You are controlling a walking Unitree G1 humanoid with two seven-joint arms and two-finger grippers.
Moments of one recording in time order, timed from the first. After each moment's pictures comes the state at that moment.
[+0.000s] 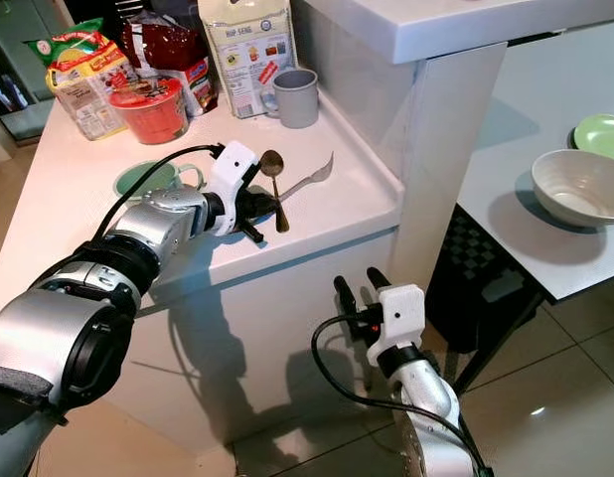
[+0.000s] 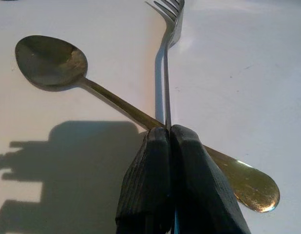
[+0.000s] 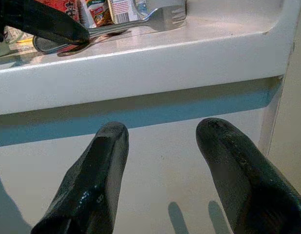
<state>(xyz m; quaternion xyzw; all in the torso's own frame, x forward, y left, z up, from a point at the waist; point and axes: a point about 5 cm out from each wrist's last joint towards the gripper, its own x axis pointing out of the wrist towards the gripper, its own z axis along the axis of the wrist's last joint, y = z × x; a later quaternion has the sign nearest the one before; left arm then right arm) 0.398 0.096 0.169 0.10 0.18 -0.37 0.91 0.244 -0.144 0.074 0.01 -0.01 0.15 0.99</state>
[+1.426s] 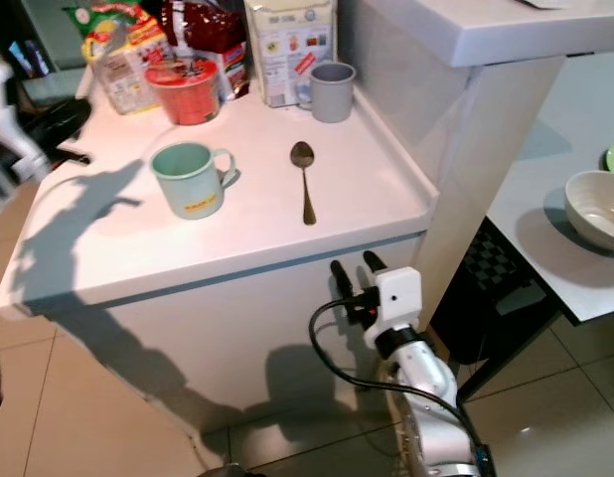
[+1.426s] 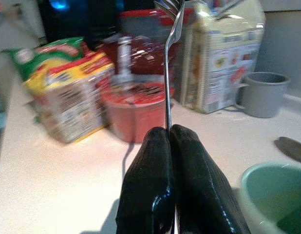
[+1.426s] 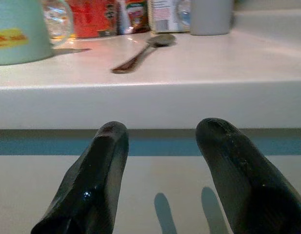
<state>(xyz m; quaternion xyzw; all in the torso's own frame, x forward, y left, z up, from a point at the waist) 0.362 0.293 0.239 0.00 -0.05 -0.13 0.99 0.257 -0.140 0.087 0.00 -0.03 0.17 0.98</state>
